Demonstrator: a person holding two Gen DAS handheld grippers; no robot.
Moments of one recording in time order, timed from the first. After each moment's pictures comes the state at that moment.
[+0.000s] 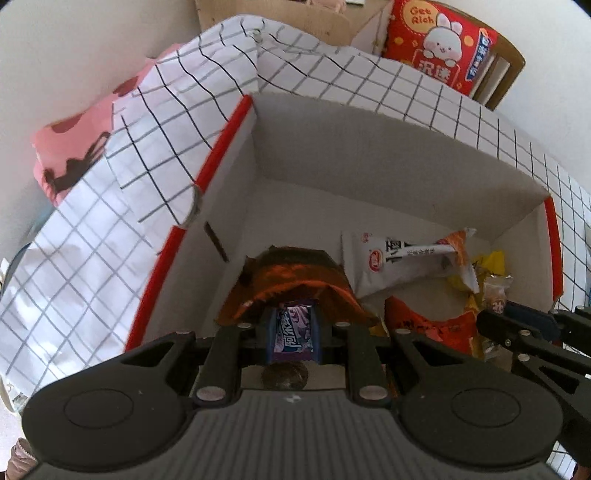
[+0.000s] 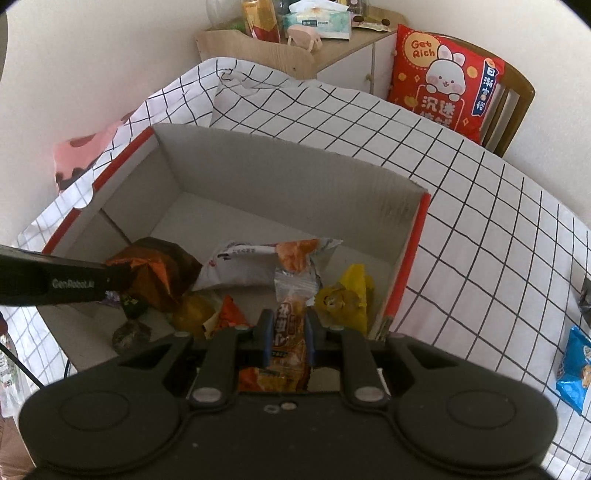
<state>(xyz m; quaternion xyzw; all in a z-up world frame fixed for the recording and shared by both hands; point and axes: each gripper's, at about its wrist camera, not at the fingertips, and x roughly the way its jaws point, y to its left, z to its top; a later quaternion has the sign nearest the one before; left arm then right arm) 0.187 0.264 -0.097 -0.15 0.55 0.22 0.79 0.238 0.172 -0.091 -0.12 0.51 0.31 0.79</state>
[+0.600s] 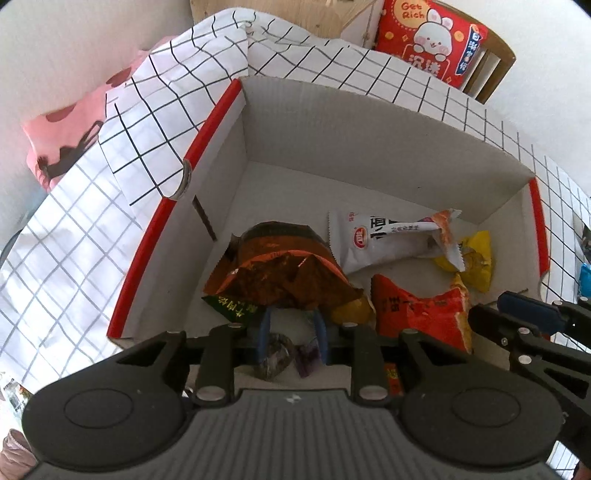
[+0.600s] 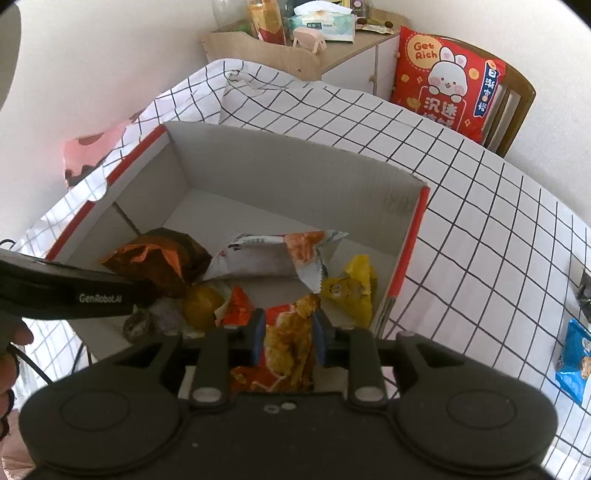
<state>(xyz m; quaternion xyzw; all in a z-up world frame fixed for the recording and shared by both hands) 0.173 0.252 -0.095 -0.16 0.55 0.20 0.79 0.226 0.162 -0.078 -0.11 0.51 0.32 0.79</state>
